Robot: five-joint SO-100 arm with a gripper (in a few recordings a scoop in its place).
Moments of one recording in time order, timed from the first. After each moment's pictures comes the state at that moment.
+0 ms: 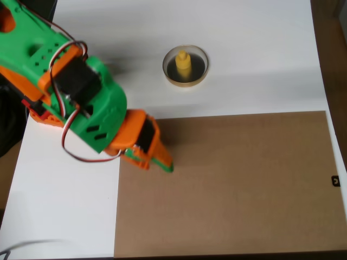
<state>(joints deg) -6.9 115.0 123.3 60.6 -26.1</state>
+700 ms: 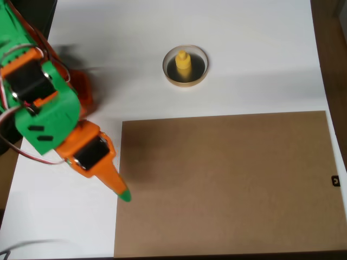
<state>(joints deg) 7.6 142.0 143.6 49.9 -14.2</state>
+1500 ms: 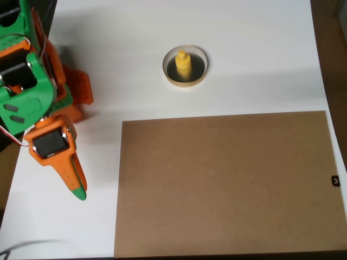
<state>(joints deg) 19.6 186.1 169.9 55.0 -4.3</state>
